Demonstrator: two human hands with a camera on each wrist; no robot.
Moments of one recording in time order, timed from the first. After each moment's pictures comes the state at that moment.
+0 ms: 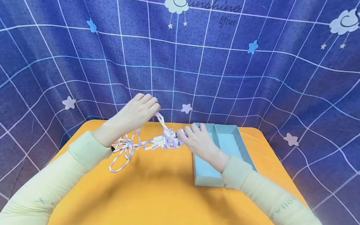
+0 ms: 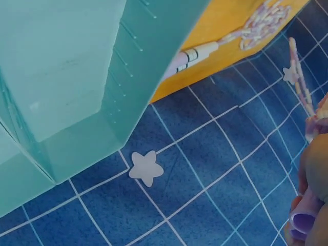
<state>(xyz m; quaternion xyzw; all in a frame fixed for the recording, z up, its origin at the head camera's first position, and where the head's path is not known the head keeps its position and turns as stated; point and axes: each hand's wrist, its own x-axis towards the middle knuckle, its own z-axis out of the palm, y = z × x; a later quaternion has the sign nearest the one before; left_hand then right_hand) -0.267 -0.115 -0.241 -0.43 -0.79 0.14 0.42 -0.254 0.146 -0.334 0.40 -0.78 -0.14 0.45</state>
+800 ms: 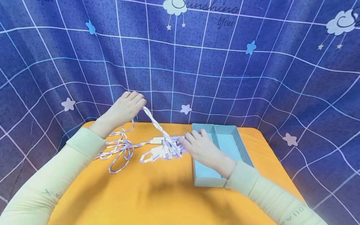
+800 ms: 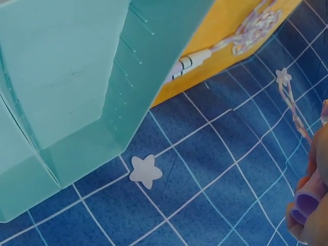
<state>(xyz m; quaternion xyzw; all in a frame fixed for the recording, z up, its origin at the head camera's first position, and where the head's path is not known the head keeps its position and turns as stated) -0.316 -0.165 -0.263 -0.40 -0.80 0.15 0.42 -0.232 0.162 -0.330 0.48 -0.80 -0.07 0.36</state>
